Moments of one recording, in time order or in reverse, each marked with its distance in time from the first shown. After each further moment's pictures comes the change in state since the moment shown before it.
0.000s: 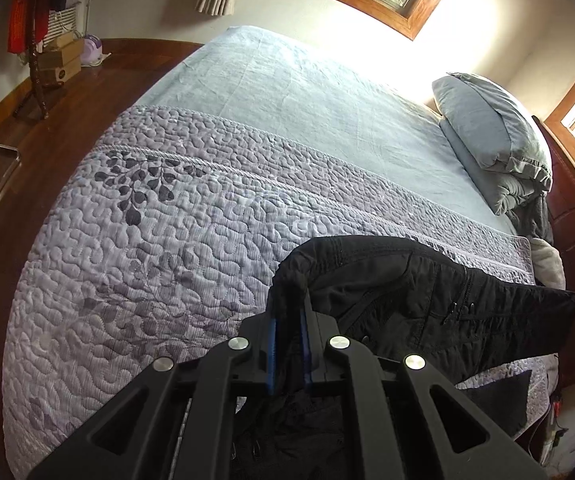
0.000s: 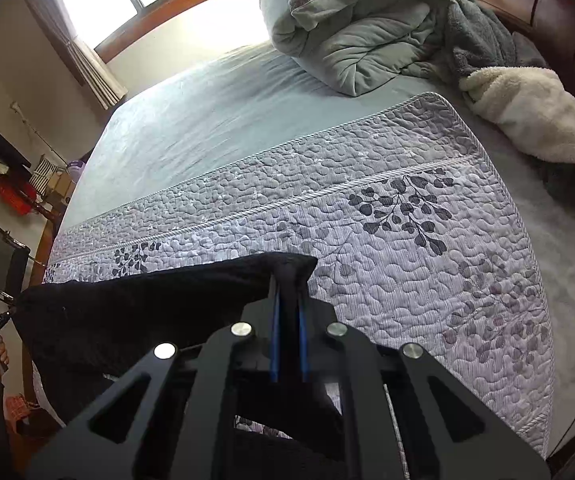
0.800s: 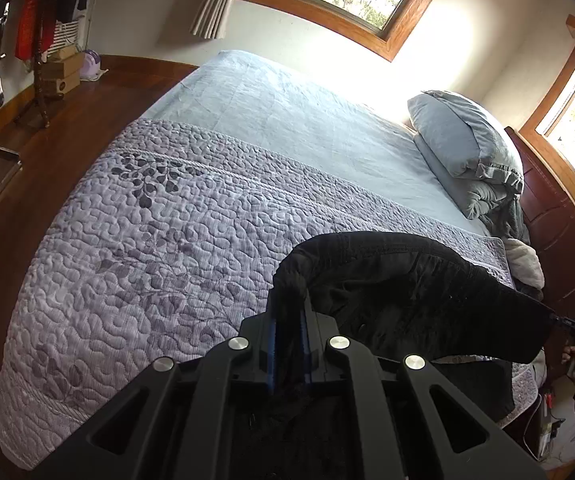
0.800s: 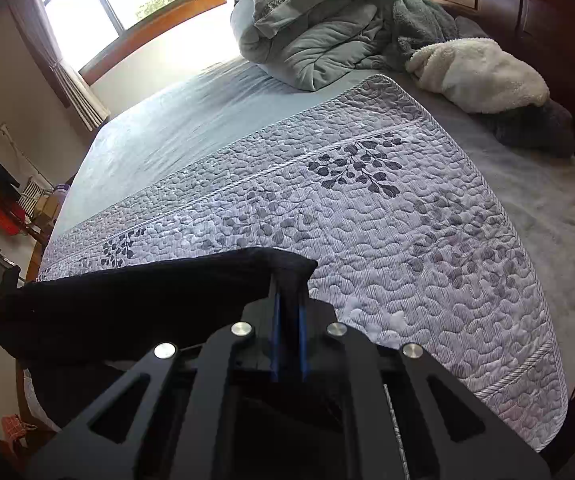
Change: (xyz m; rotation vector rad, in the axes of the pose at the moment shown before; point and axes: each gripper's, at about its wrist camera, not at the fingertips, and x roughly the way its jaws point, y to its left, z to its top) left arm -0.081 -0.009 -0.069 -0.001 -0.096 -0.052; right arm -0.041 -0.030 -0.107 0.078 -0.085 -0.055
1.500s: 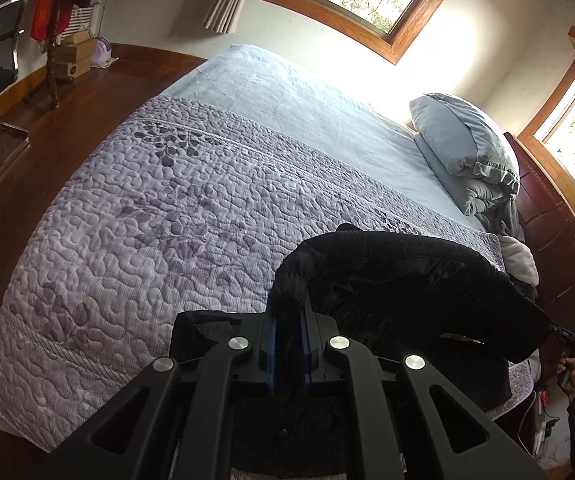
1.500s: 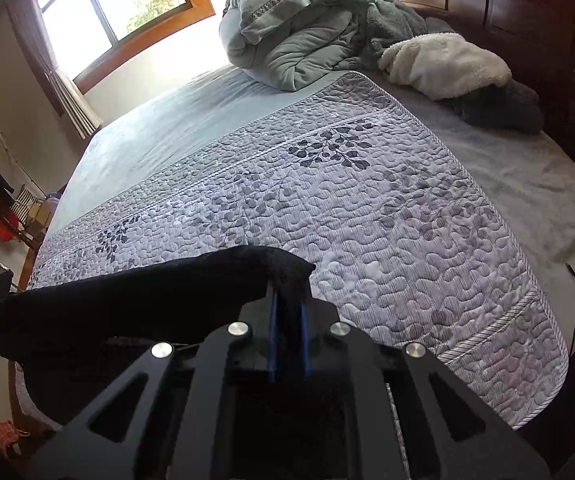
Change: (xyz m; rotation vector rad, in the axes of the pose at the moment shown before) left arm -0.026 0.027 -0.067 -0.048 -0.005 -0.016; right arm -0.039 -0.009 -0.071 0.023 -0.059 -0.046
